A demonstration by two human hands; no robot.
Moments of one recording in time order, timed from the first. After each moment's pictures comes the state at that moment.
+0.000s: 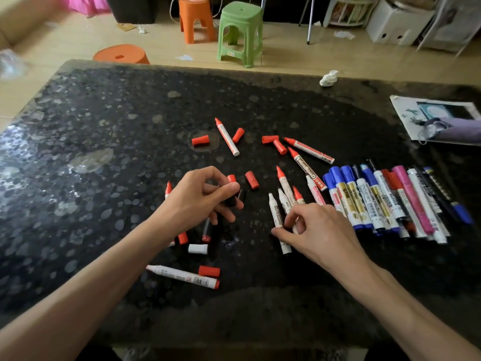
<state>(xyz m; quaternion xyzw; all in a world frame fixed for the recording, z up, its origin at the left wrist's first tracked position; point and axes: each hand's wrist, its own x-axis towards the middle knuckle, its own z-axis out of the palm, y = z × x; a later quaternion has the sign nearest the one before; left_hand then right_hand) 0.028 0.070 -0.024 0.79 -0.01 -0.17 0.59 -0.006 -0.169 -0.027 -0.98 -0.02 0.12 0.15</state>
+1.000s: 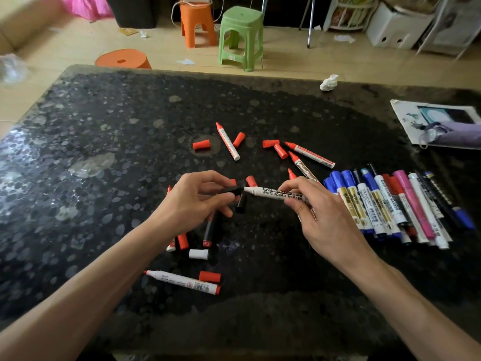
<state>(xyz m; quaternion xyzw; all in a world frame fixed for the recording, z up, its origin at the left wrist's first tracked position) 0.032 0.078 -0.027 0.81 -0.05 -0.12 0.57 0.009 -0.179 -0.029 -0.93 -0.14 -0.03 0.34</state>
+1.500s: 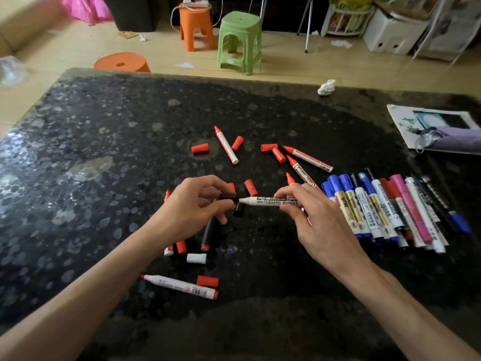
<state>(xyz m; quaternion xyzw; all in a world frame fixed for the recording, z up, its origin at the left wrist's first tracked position) 0.030 0.080 -0.024 0.85 -0.06 -0.12 0.51 0.008 -0.176 -0.031 -0.93 -0.16 -0.05 0.32</state>
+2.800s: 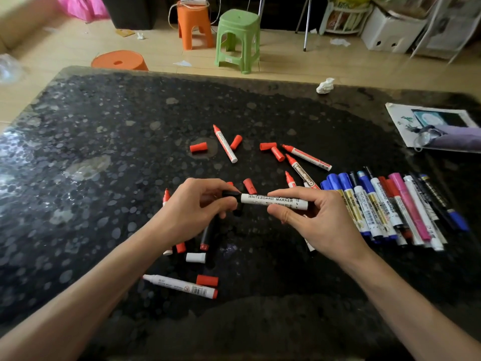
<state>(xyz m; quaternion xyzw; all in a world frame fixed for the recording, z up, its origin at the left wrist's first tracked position) 0.032 0.079 -0.030 0.84 -0.12 -0.10 0.52 0.009 -0.174 -0.015 -0.84 -0.10 0.02 0.53</state>
